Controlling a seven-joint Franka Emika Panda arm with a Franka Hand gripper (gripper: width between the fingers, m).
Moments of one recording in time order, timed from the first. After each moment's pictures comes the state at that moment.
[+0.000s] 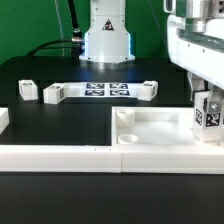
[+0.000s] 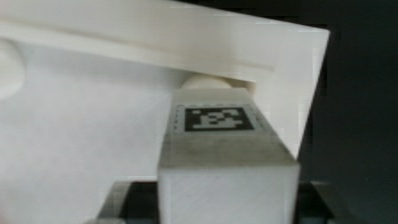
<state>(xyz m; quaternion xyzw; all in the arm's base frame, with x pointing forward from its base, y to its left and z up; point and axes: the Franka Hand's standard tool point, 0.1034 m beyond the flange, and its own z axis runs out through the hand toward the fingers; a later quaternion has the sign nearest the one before) 0.679 0.098 0.082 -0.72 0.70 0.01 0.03</state>
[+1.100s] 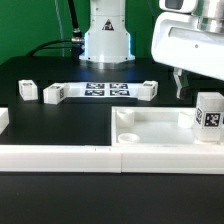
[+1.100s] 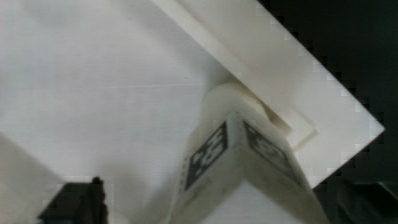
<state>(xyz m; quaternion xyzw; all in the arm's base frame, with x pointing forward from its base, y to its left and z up) 0.670 0.102 0.079 -0.92 0.38 -0.01 -0.03</state>
